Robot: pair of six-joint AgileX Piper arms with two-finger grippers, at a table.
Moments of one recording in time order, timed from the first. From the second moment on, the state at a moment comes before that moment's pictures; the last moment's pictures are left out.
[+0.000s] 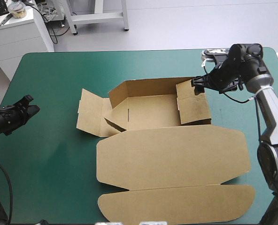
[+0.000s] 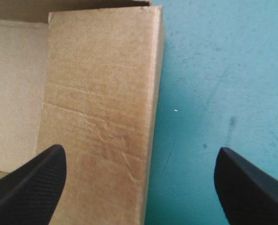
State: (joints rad) left arm 0.58 1.42 -0.93 -1.16 0.83 0.53; right arm 0.15 1.84 -1.81 0.15 1.24 -0.05
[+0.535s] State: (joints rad) left arm 0.58 1.42 -0.93 -1.15 0.83 0.53; right arm 0.19 1.97 -1.76 0.12 1.23 0.00
